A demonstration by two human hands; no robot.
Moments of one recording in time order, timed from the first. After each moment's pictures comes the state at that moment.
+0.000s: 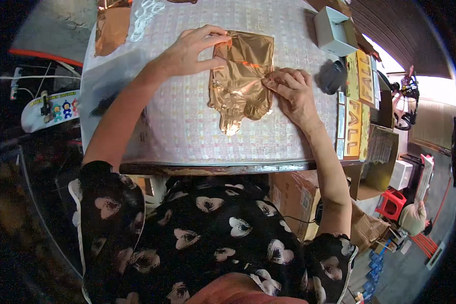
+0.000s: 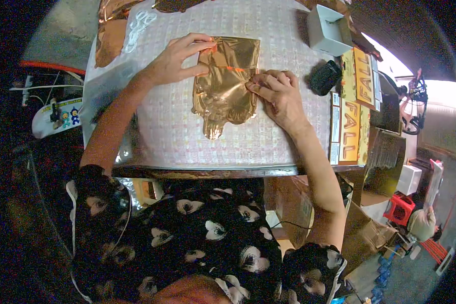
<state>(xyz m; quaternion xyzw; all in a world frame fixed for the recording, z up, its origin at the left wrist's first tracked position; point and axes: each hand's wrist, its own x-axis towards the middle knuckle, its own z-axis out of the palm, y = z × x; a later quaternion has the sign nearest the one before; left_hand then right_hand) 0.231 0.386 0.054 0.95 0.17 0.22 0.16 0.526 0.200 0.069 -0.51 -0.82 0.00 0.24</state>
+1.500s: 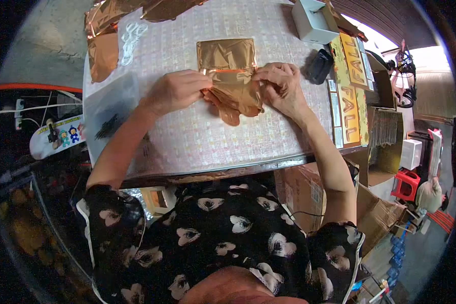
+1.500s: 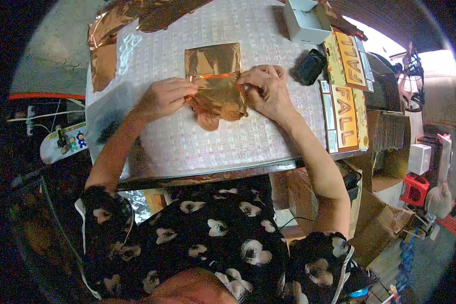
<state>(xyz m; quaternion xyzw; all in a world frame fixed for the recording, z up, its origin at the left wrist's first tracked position) 0.219 0.342 0.065 0.97 0.02 0.22 0.11 0.525 0.201 0.068 -0.58 -0.74 0.13 0.32</state>
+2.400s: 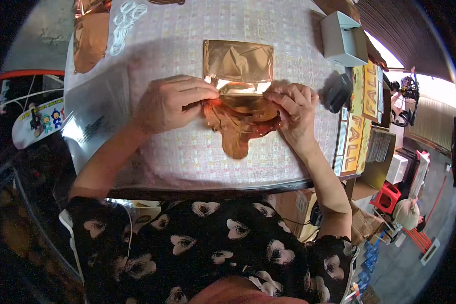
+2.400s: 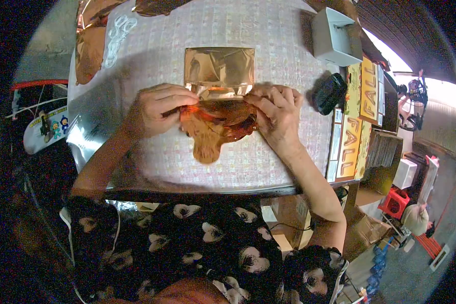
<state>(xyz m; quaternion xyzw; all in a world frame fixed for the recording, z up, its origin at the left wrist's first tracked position) 0.215 0.332 0.065 0.91 0.17 0.23 0.31 0.512 0.206 0.070 -0.61 -0.74 0.05 0.28</state>
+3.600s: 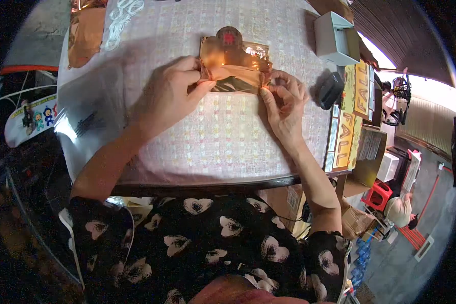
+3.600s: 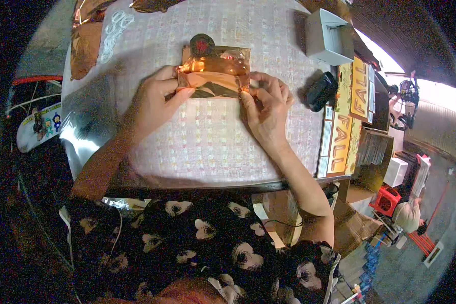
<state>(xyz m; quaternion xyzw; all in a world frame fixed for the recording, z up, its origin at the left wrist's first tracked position) 0.238 0.315 0.082 0.83 0.38 0.22 0.35 0.495 0.207 0.074 -0.69 -0.65 0.12 0.31</state>
